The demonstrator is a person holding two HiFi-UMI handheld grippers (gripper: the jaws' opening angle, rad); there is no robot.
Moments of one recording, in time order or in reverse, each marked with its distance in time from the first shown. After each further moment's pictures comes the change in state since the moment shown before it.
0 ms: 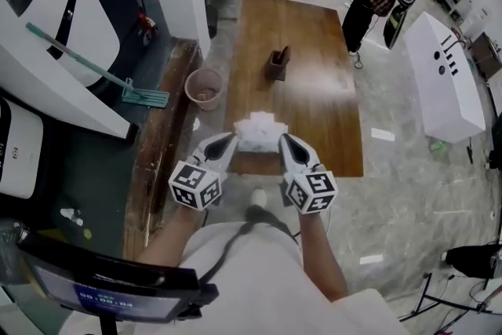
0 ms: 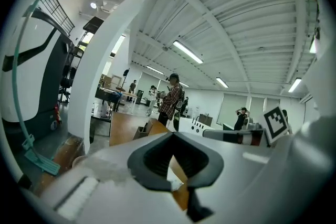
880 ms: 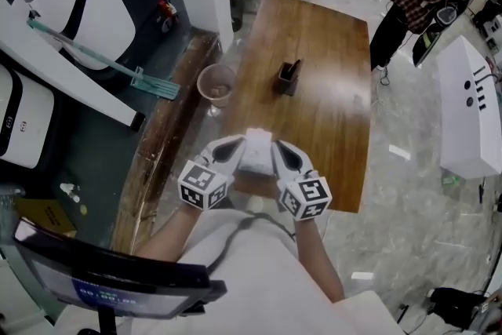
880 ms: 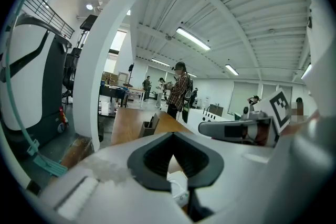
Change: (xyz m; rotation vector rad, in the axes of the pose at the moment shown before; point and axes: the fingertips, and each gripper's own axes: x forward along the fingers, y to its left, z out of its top) left arm 0.102 0.016 -0.018 0.052 0.095 0.120; right arm 0.066 -0.058 -0.004 0.019 0.083 0.219
